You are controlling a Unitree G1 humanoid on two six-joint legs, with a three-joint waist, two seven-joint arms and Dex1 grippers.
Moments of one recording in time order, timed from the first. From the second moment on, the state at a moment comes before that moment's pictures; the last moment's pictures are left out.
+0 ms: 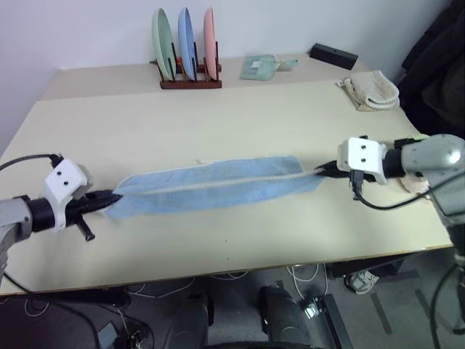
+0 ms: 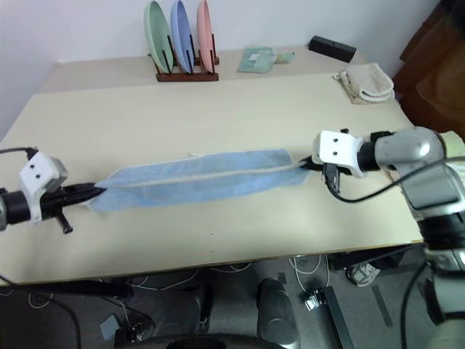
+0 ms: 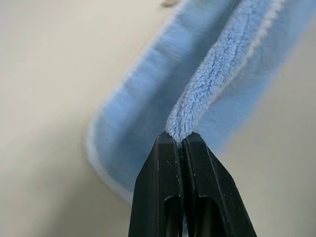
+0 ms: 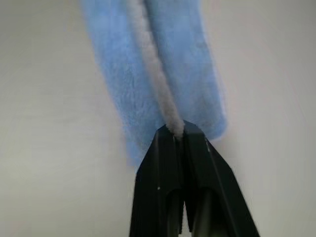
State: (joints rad) left arm -0.08 0.99 0.31 -0.11 -0.34 0.44 -1.01; right arm -0.67 -0.91 0.16 0.21 0.05 0.02 1.24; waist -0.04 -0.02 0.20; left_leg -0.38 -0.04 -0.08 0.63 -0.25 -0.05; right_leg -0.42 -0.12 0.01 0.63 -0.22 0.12
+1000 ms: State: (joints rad) left arm -0.41 0.84 0.19 0.52 -0.19 0.16 -0.87; right arm -1.06 -0.65 0.27 1.08 -0.23 -0.43 0.93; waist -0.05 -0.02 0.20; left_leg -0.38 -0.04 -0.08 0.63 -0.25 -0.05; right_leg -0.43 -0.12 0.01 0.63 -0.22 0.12
